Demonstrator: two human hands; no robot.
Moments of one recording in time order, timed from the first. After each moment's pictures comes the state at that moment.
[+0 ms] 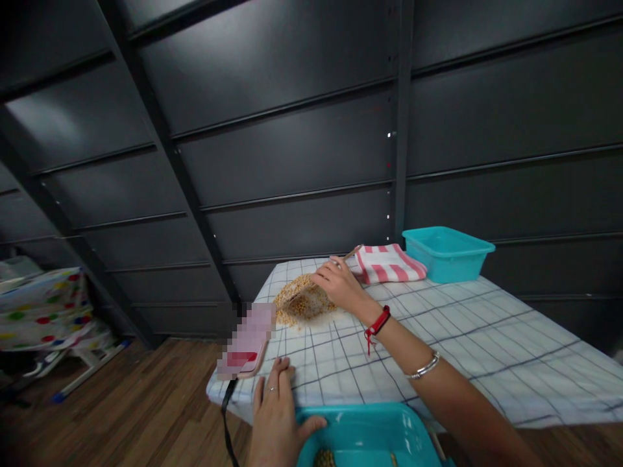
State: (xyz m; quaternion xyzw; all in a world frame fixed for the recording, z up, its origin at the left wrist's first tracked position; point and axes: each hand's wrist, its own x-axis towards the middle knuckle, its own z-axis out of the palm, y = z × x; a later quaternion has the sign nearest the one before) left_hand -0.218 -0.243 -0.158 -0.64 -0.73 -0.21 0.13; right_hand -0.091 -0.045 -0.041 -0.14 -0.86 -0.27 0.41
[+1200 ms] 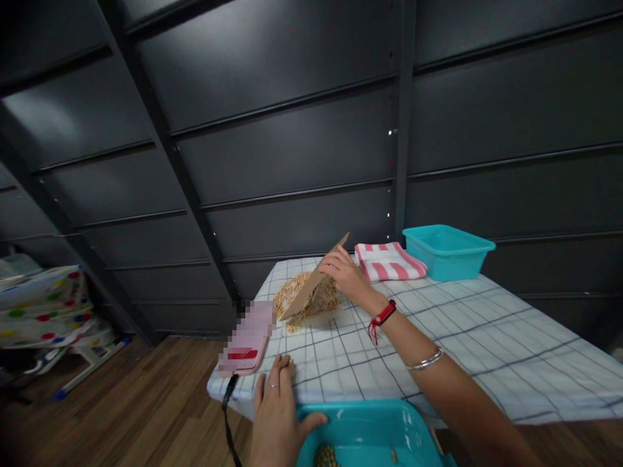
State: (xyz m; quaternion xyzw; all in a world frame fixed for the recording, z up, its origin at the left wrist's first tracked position) left_hand -0.212 -0.244 -0.149 -0.61 -0.75 -0.24 0.12; right_hand -0.080 -0.028 -0.039 -0.10 -0.86 -0.17 0.47
